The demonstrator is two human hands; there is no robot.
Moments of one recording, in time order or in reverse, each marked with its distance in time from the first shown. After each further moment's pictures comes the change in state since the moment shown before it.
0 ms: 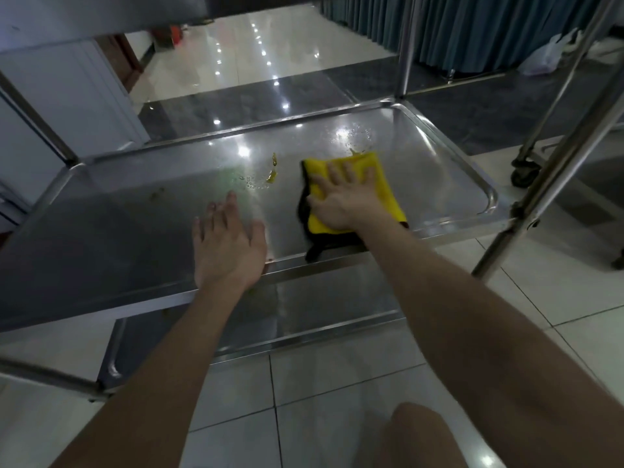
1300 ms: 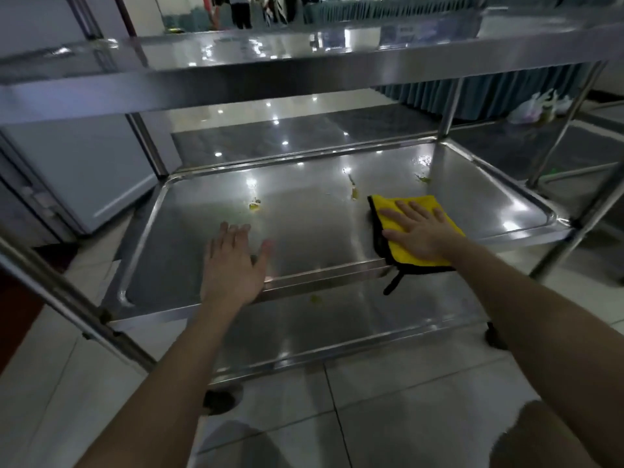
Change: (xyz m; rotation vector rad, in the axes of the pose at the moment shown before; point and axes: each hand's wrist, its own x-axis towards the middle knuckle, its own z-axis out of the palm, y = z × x) left_hand -0.001 -0.203 -0.049 -0.040 0.022 0.107; right_hand -0.067 -0.038 0.015 0.013 -0.013 0.100
